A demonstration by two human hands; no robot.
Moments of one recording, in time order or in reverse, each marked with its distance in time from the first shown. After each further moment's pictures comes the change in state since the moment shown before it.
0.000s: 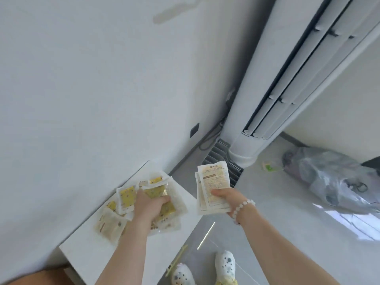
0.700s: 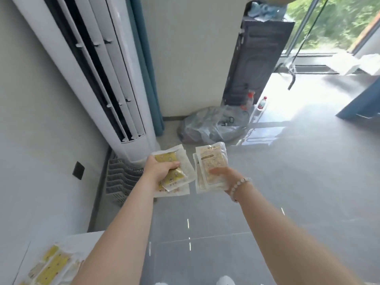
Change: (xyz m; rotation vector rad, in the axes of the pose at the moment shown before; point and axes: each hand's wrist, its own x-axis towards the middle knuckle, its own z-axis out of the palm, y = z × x) left_hand -0.224 0.081 0.293 0.381 -0.791 0.366; right_hand -0.193 0.087 -0.299 0.615 0.401 -0.257
